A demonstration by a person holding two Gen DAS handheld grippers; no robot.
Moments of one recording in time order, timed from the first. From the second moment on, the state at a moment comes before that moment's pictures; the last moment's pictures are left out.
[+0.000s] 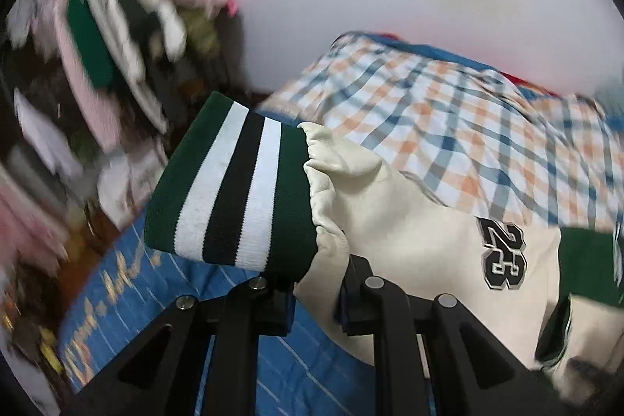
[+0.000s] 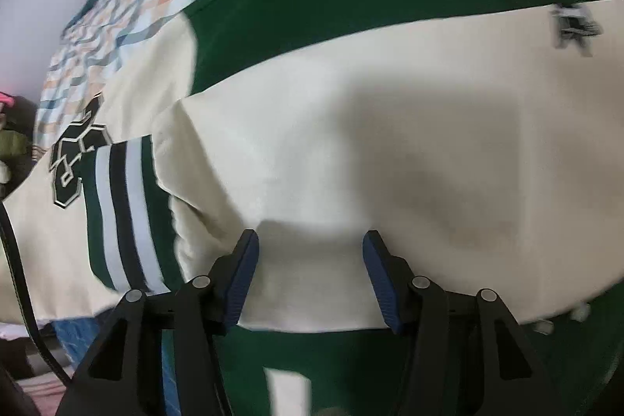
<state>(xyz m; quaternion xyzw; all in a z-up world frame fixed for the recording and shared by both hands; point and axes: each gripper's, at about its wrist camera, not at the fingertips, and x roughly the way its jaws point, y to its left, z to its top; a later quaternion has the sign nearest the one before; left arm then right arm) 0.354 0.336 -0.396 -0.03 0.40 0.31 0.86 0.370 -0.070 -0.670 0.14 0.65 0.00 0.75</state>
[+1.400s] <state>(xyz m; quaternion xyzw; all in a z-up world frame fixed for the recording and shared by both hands) 0.416 -0.128 -0.470 0.00 0.57 -0.01 0.82 0.285 -0.467 -0.596 0.35 0.59 -0.08 0.73</state>
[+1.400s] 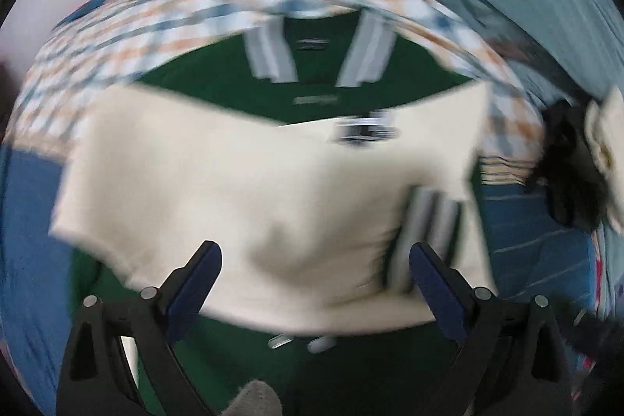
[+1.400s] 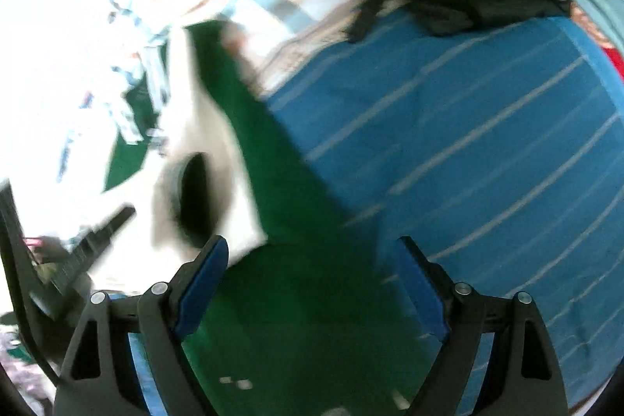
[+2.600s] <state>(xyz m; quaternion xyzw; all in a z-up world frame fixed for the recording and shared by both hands) 0.334 0.101 -0.578 0.02 0.64 0.10 0.76 0.251 -0.443 -0.662 0.32 0.68 0.01 0.66</state>
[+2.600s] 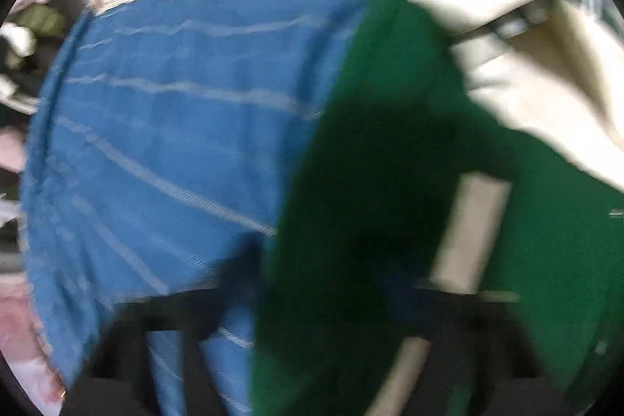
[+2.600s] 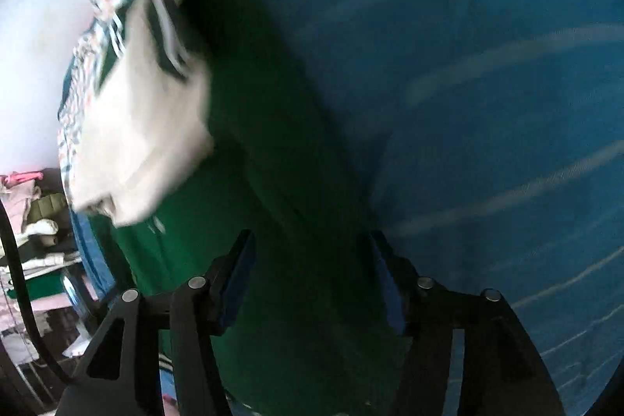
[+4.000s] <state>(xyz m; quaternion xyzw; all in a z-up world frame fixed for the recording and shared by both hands) 0.174 0.187 -0.482 0.04 0.62 0.12 0.77 0.153 -0.237 -0.629 0.21 0.75 -0.03 0.63</state>
